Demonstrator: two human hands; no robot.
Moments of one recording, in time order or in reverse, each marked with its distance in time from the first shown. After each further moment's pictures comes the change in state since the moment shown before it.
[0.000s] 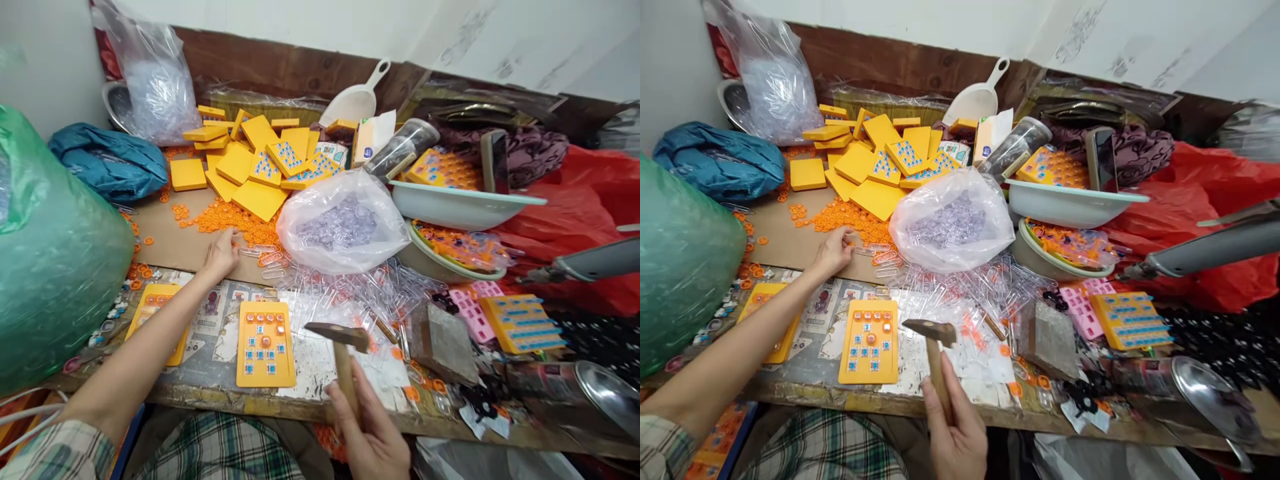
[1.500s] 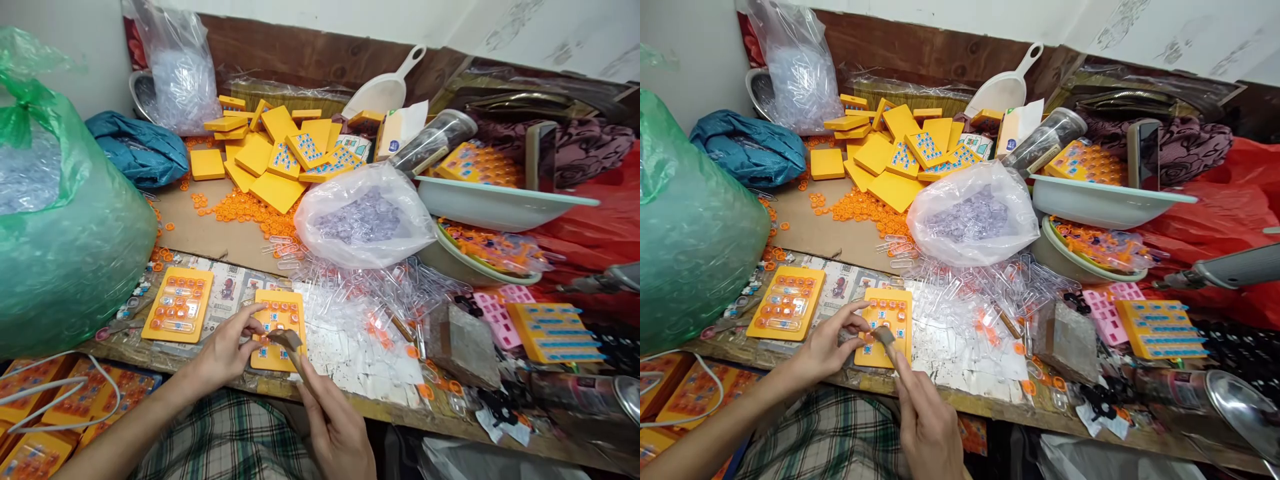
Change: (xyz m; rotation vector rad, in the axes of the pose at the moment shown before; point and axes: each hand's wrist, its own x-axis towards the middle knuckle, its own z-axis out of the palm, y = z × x) left_hand -0.188 0.007 -0.020 -0.512 -0.311 0.132; right_hand -0.013 0.000 0.021 -0.120 -0.521 -0.406
